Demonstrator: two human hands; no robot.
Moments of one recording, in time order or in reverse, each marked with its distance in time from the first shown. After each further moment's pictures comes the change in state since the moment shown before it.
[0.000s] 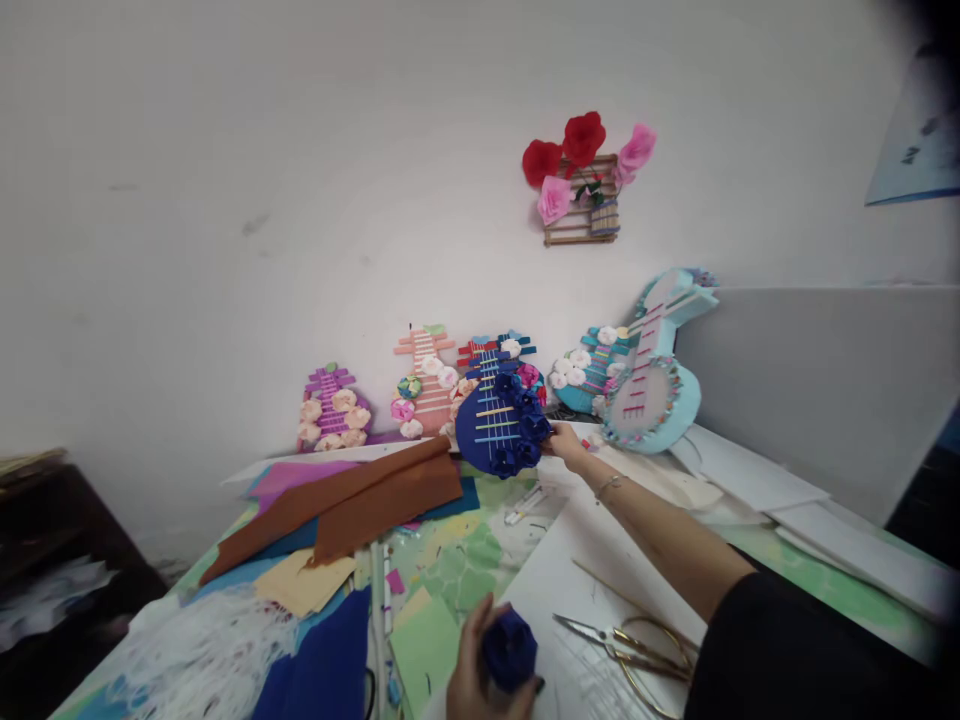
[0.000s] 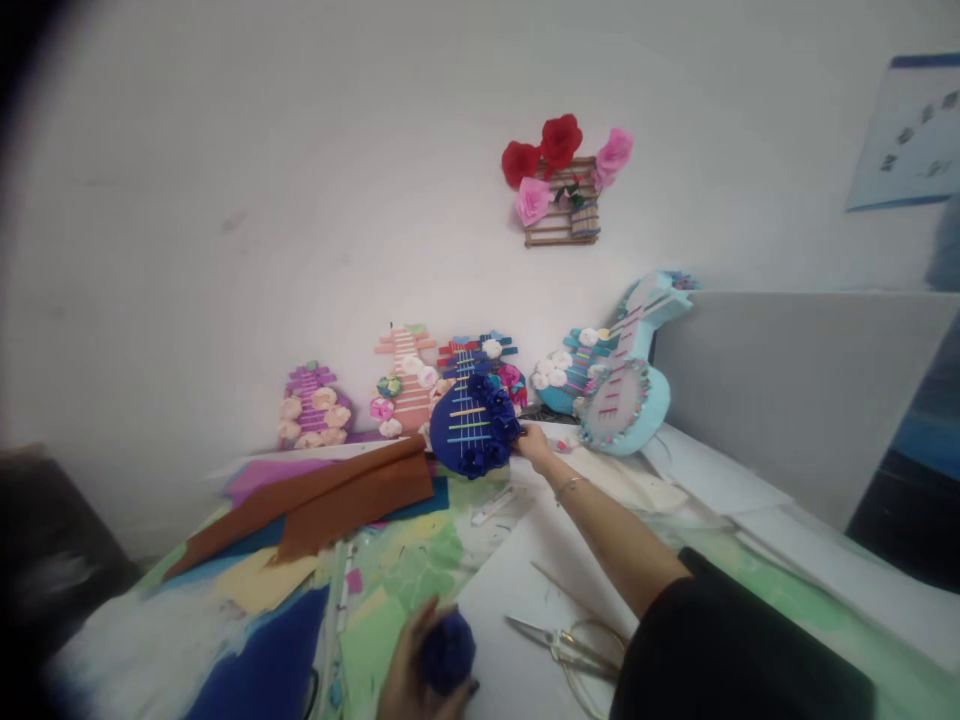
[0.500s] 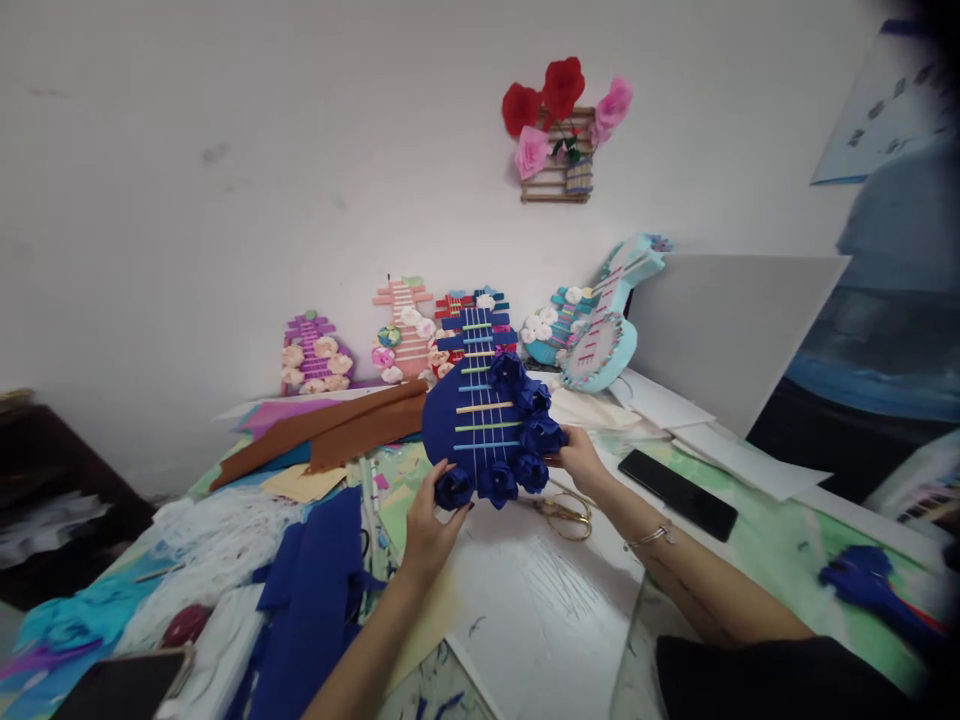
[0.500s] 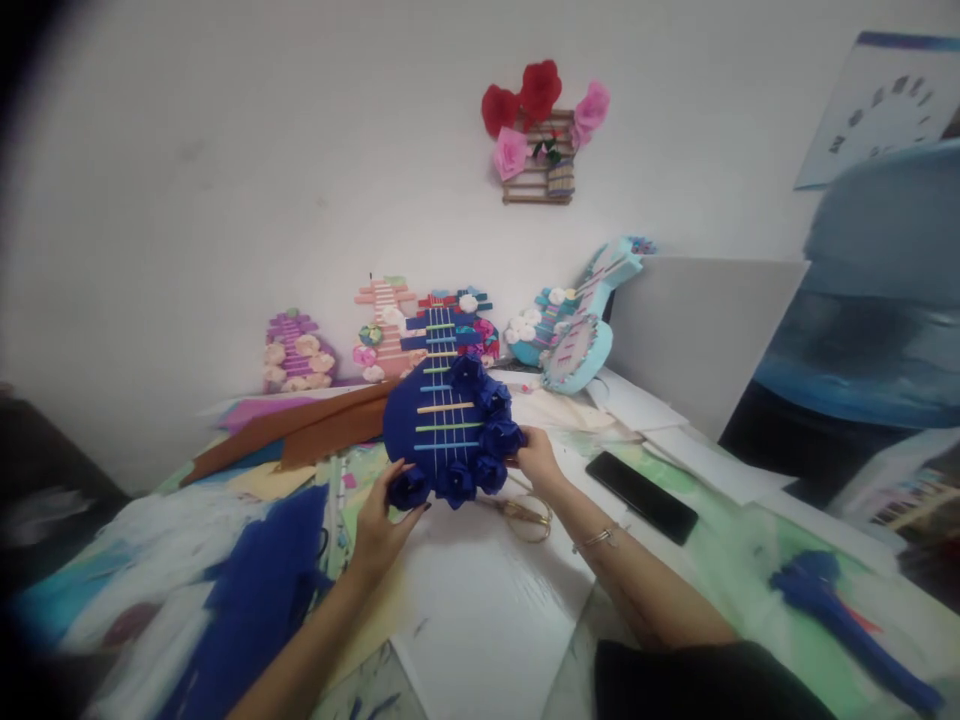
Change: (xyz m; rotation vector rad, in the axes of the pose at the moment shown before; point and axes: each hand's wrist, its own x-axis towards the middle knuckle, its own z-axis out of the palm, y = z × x) left_hand 0.017 0.051 -0.018 0.495 -0.029 0.516; right_hand -0.207 0.017 -0.027 0.162 0.065 -0.022
